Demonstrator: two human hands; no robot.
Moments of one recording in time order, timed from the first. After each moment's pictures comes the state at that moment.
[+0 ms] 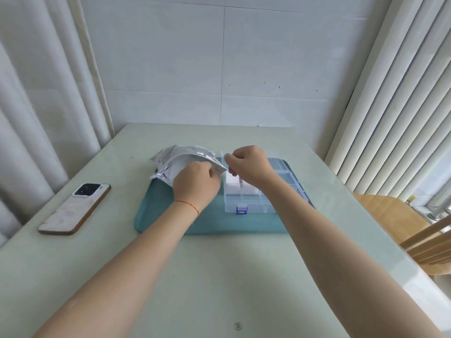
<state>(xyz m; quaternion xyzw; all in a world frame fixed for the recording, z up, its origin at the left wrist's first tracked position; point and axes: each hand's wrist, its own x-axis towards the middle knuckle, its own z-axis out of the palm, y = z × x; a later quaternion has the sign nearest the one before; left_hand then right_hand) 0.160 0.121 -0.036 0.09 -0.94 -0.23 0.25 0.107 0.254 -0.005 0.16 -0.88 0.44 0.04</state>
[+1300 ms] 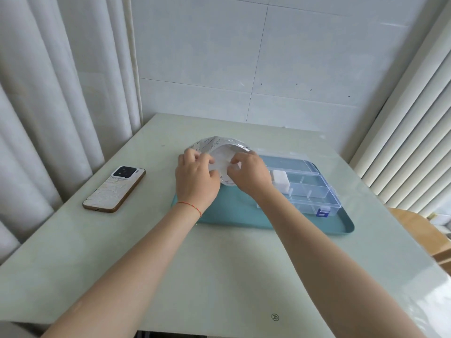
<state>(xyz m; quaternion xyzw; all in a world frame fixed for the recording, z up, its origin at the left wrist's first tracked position) 0.185 0.050 -0.064 0.11 -0.90 -0.28 0.32 0.122 0.173 -0.042 0.18 -0.93 0.29 0.10</state>
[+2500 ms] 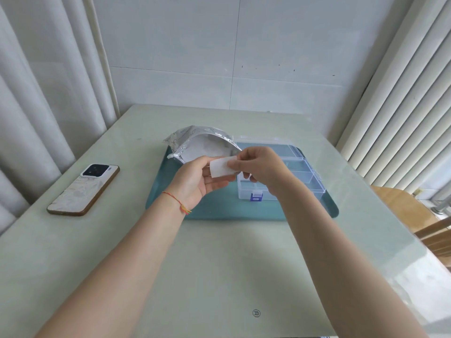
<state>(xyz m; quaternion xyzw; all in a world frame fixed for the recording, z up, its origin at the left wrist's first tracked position) 0.179 0.086 -0.050 0.08 -0.53 -0.84 -0.04 0.132 0.245 -0.022 0.13 -0.83 0.53 -0.09</state>
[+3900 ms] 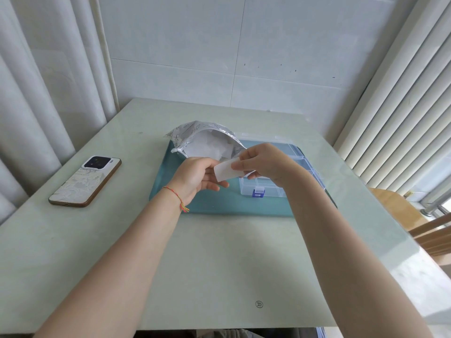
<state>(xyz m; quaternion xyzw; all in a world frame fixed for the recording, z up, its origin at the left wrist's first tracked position) 0.182 0.075 -0.056 0.08 -0.64 -0.76 -0.02 0.121 0.247 -0.018 0.14 -0.86 0.46 -0.14</state>
